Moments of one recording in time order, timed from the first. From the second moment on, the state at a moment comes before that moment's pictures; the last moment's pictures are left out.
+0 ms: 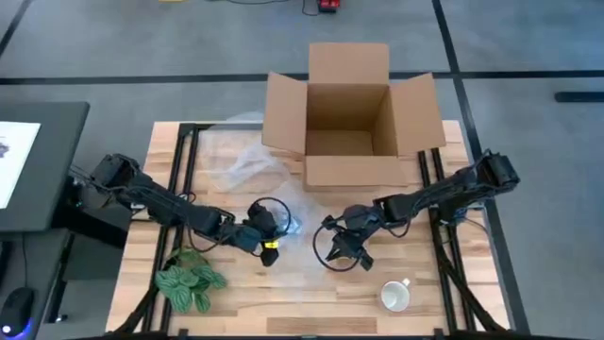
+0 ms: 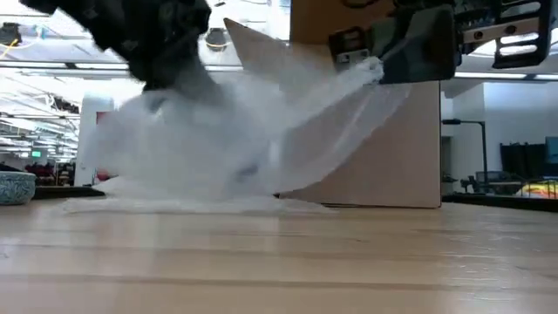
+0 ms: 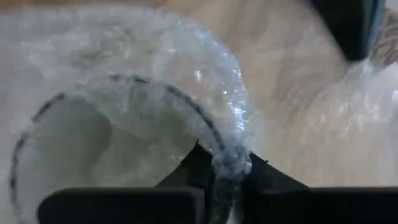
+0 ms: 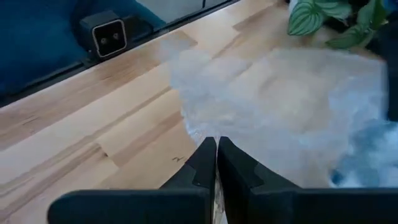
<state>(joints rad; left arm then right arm) -0.39 1.44 0.82 -0.04 -0.52 -0.62 0.23 1.54 0.81 0.13 -0.31 -0.47</state>
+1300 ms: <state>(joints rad) -0.38 1.93 1.54 -0.80 -0.27 -0.69 0.32 1.54 0.81 0.04 -0.24 -0.44</state>
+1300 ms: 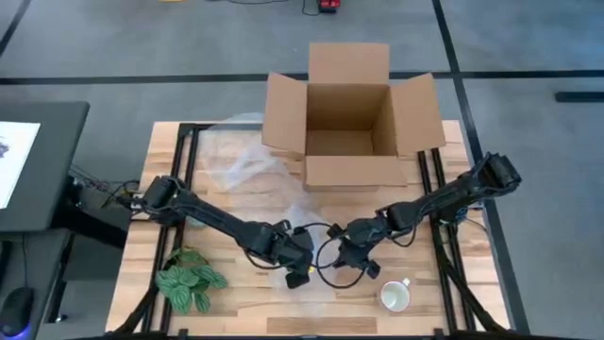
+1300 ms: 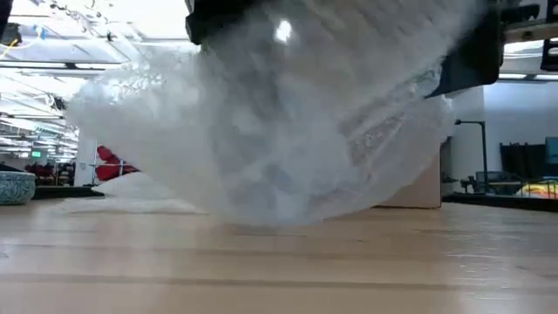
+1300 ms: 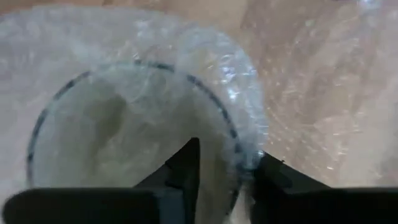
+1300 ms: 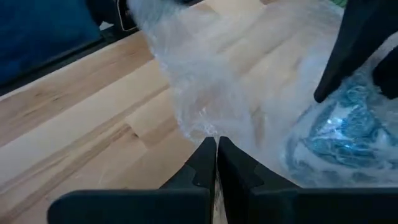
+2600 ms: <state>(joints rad) -0.39 1.87 1.54 -1.04 -0.11 -0.87 0.29 1.54 0.81 0.09 -0.29 -0.42</state>
